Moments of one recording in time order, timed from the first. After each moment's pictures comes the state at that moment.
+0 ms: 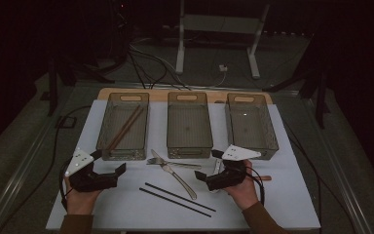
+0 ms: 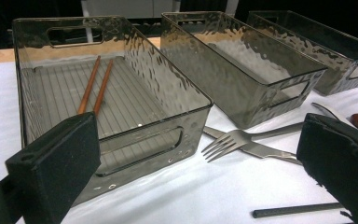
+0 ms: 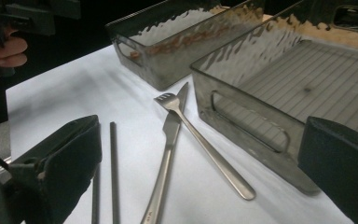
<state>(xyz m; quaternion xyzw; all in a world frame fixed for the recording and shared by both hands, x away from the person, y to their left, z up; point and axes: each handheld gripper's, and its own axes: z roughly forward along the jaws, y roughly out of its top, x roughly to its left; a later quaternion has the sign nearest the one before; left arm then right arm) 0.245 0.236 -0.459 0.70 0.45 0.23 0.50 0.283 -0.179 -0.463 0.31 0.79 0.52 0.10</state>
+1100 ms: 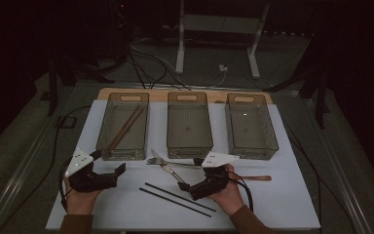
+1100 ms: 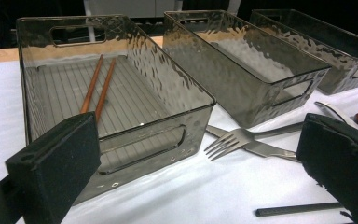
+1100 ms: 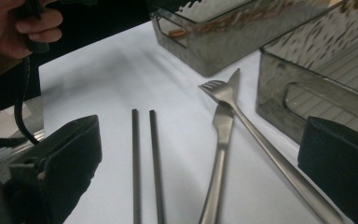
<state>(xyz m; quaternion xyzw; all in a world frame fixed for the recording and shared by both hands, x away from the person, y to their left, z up) 0.245 0.237 -0.460 0.70 0.45 0.23 0.49 0.274 -0.135 -0.476 0.27 0.82 0.51 0.05</state>
